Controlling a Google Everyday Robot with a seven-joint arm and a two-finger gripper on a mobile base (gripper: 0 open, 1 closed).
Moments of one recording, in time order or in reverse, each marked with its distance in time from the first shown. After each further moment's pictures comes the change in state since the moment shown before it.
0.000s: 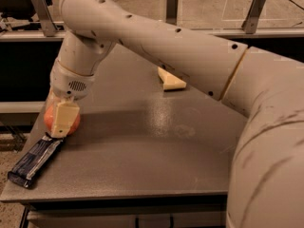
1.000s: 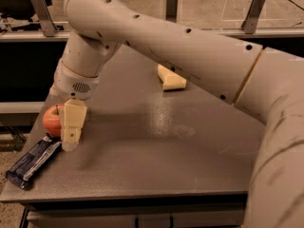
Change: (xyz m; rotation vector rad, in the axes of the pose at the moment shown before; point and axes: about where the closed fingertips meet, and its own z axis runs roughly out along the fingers) arm 0.003 0.010 -0.007 0.027 0.005 0.007
